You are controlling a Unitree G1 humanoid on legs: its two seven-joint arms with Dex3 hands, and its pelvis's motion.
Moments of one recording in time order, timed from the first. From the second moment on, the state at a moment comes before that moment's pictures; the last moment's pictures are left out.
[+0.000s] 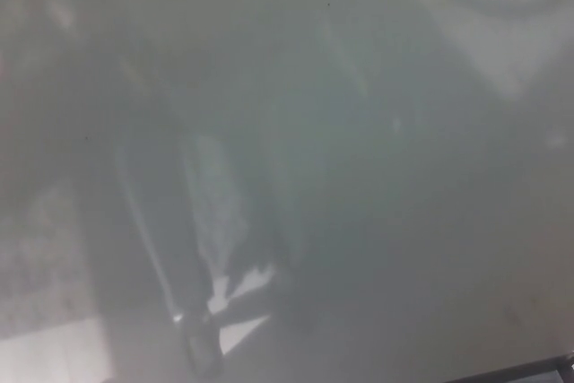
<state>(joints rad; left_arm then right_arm) 0.15 0.61 0.26 1.31 -0.12 -0.17 -0.41 0.08 -0.24 -0.24 1.27 0.08 -0.51 0.20</state>
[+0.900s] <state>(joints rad) 0.14 0.57 0.42 1.30 -0.16 -0.33 -0.30 0.06 -0.24 -0.21 1.27 0.05 -0.52 0.17</state>
